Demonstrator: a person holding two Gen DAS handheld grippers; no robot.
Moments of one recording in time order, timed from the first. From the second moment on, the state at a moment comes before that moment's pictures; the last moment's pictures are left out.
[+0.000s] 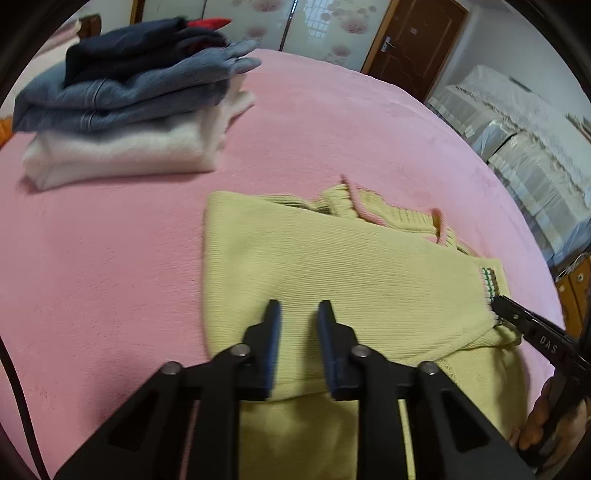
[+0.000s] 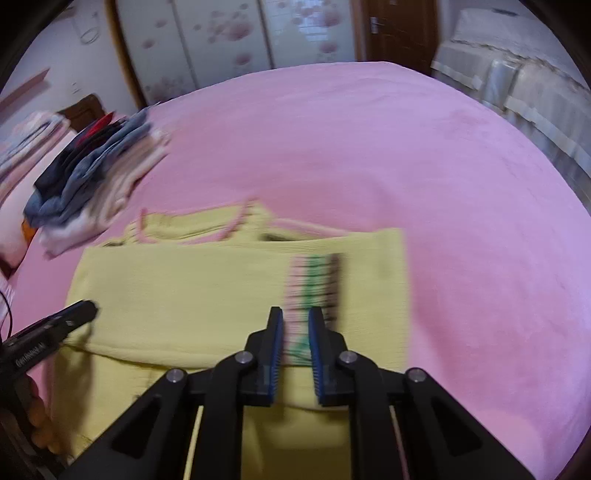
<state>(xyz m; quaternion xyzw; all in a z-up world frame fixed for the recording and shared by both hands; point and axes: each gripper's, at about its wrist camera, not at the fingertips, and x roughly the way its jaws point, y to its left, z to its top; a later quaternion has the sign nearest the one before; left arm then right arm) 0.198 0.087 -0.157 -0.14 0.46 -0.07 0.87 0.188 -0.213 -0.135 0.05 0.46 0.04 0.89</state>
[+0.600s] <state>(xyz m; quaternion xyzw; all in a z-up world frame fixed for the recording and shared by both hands) 0.196 0.083 -0.150 -0.13 0.48 -0.06 0.87 0.184 -0.233 -0.141 0.05 0.47 -0.01 0.88</state>
